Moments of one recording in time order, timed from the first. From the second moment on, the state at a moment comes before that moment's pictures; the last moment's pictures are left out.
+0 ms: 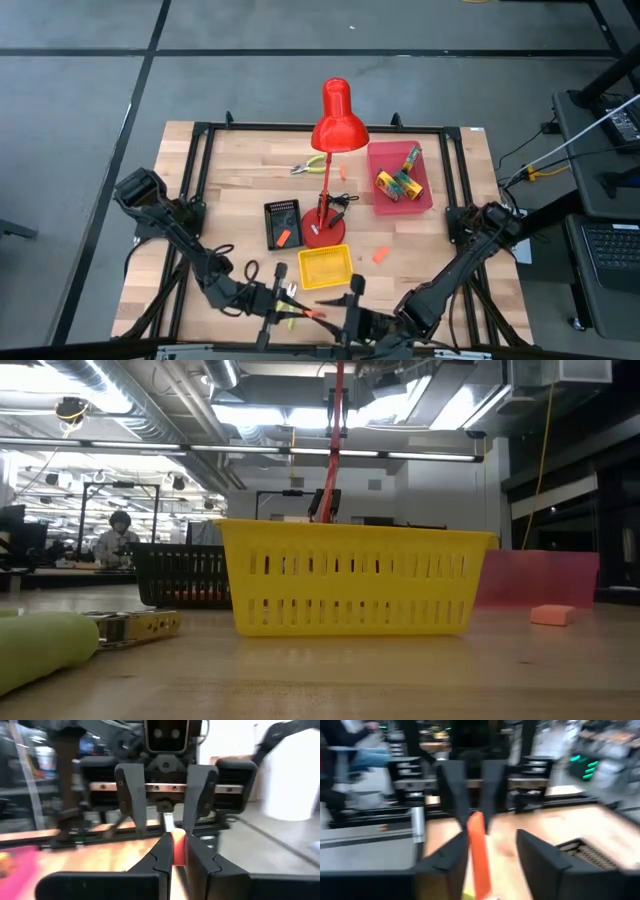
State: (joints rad) left arm -0.79 1.67 0.94 0.78 -0.61 0.02; right arm 0.82 1.99 1.60 0.02 0.98 0.31
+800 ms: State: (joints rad) left arm -0.52 1.67 0.94 -0.62 -1.13 -1.35; right arm 0.99 1.96 1.60 0.00 1.37 0.25
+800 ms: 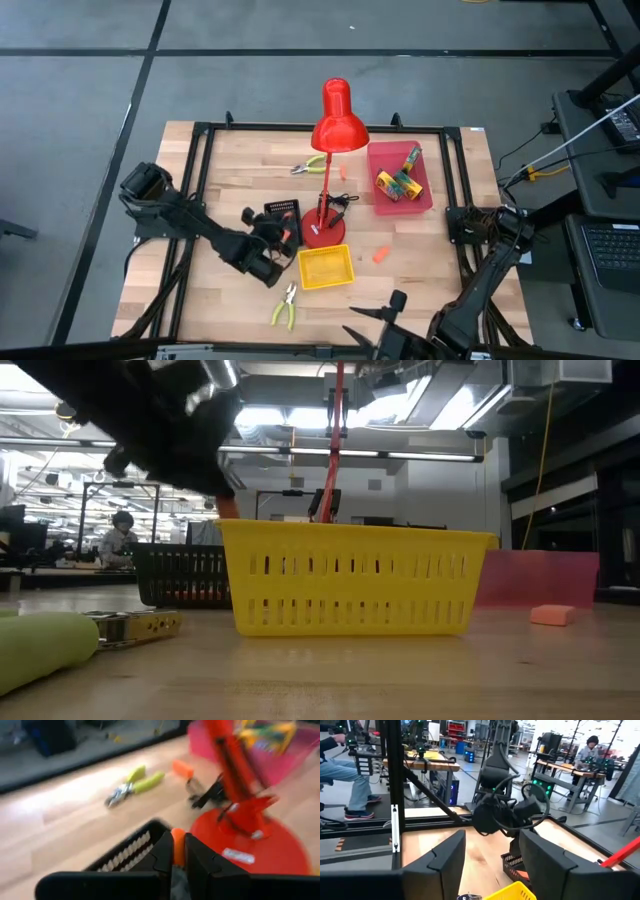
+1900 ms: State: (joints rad) left arm -1.03 1.67 1.10 0.27 -1.57 0.23; right arm 0.73 1.86 1.48 -1.41 0.87 1.54
